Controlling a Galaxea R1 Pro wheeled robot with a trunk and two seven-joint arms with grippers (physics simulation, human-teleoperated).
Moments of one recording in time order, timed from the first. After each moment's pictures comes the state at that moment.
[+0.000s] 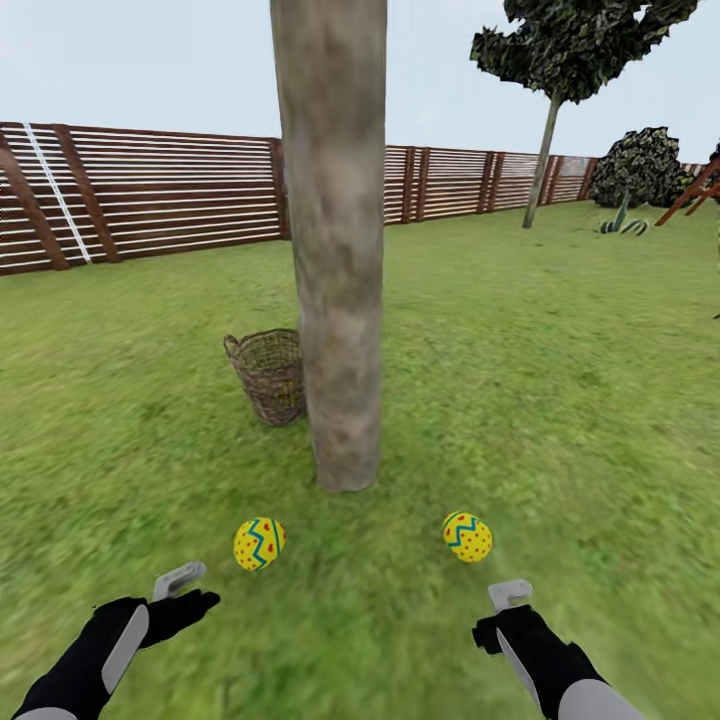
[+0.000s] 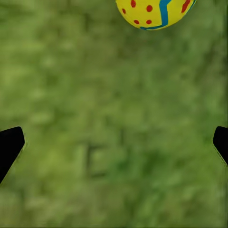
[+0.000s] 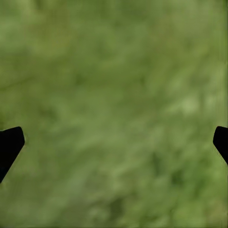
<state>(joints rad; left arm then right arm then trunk) -0.45 0.18 0.17 -0.72 0.32 0.60 -0.10 -0.55 -0.03 0.03 -0.44 0.16 0.45 -0.08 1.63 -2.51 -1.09</state>
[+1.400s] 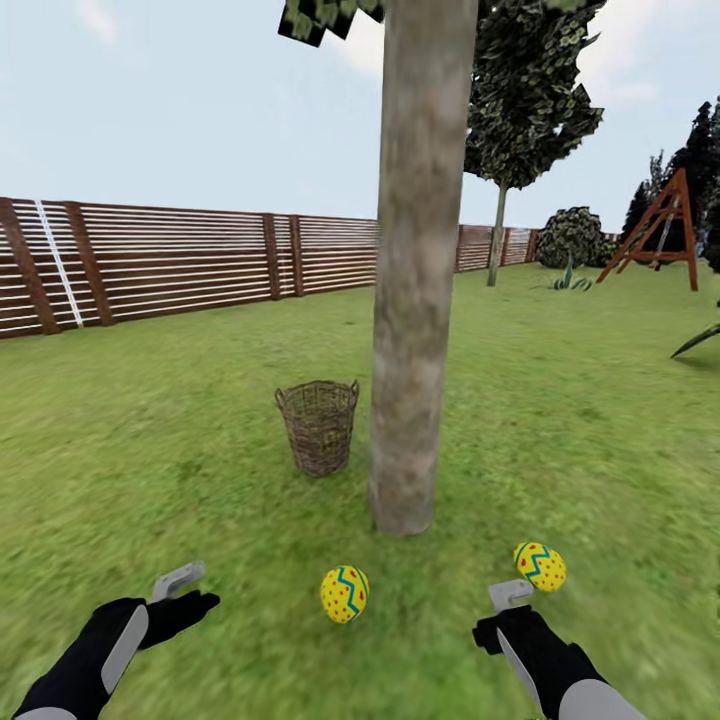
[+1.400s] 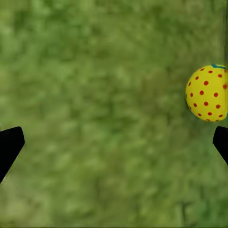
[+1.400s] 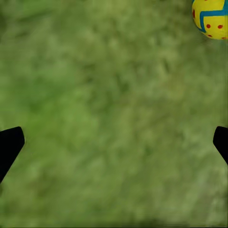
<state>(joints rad) -0.45 0.18 0.17 -0.71 0.32 0.61 -0.10 -0.55 -0.03 0.03 -0.44 0.16 0.45 -0.08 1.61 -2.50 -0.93</state>
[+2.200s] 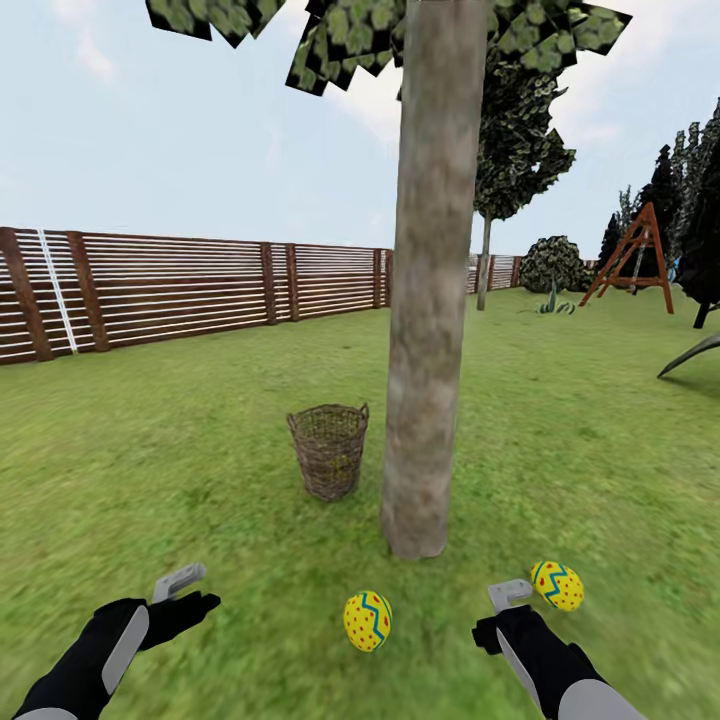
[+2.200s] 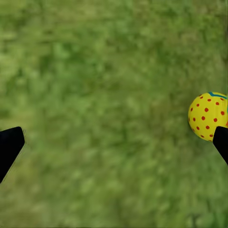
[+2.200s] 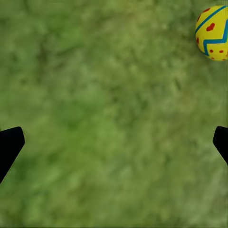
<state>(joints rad) -0.45 0.18 0.17 -0.71 0.32 0.61 -0.10 -0.55 -0.03 0.03 -0.44 0.16 0.45 -0.08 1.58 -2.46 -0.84</state>
